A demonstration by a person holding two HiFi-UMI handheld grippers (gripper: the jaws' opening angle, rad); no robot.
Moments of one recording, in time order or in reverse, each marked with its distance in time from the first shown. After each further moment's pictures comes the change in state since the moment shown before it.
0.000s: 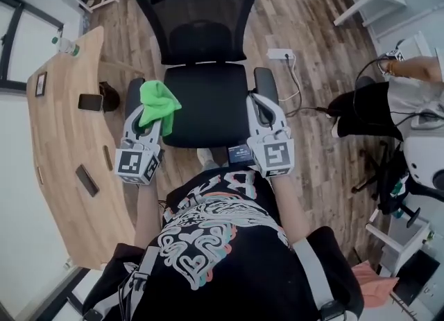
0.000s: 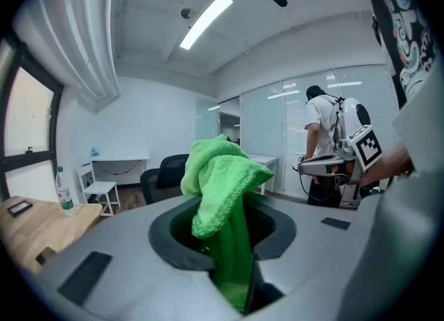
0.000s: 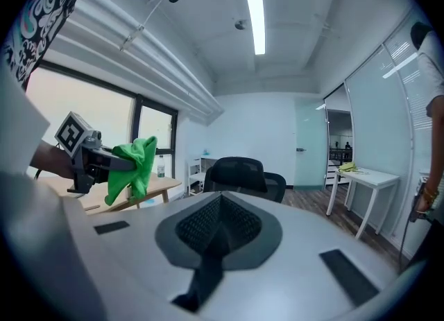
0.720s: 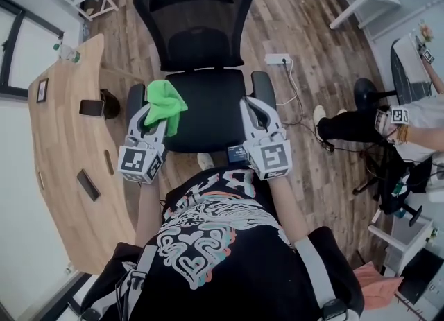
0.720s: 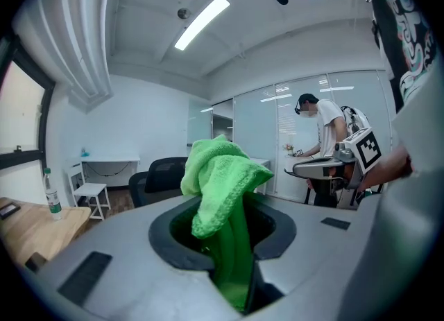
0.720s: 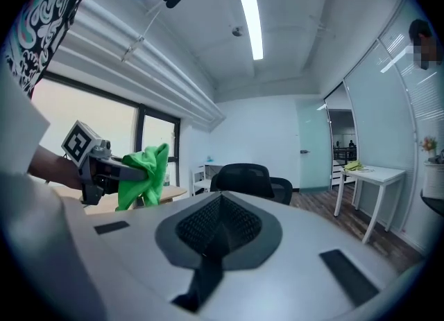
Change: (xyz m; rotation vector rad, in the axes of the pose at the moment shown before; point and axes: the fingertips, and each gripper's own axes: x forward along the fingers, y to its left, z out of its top) left arm 0.009 -0.020 0.015 0.003 -0.016 -0.070; right arm -0.007 0.012 0.016 0.040 -0.067 0.033
